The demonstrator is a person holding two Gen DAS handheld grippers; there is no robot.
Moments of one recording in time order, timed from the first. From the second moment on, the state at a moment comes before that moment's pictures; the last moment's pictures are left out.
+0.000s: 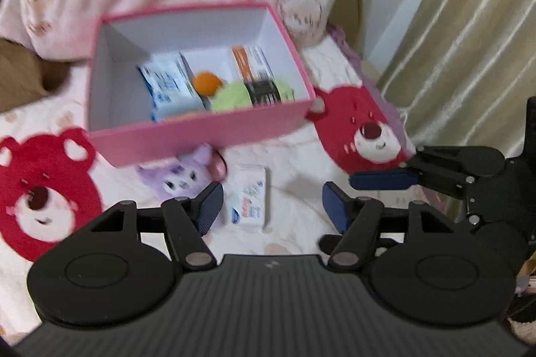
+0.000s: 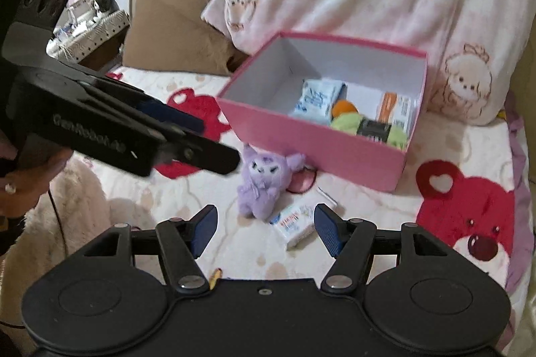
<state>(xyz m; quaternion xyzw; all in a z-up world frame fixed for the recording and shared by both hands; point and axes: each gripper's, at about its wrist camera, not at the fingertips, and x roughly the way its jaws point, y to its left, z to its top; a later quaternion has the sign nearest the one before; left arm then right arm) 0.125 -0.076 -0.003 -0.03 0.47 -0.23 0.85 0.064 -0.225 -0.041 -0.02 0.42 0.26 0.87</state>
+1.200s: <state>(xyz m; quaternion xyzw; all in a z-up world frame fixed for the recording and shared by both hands) 0.175 -0.091 -0.160 -0.14 0.55 -0.20 0.80 0.109 -0.195 -0.170 0.01 0.49 0.18 0.85</state>
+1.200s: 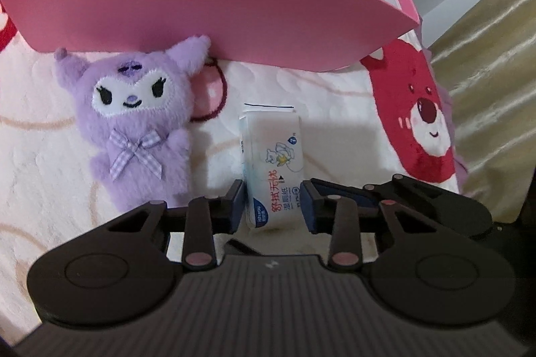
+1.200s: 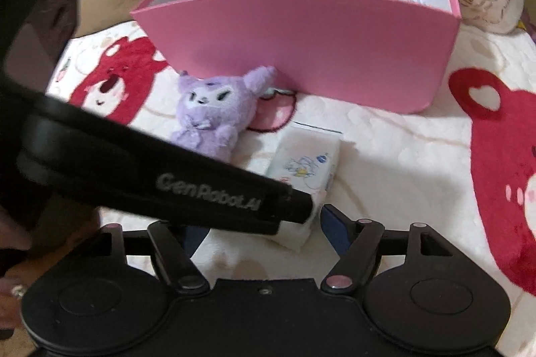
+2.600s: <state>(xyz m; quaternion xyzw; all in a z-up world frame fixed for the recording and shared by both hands) 0.144 -0.036 0.058 -0.08 0.40 -0.18 0.90 0.107 -0.139 0.026 -0.06 0.35 0.23 0.91</state>
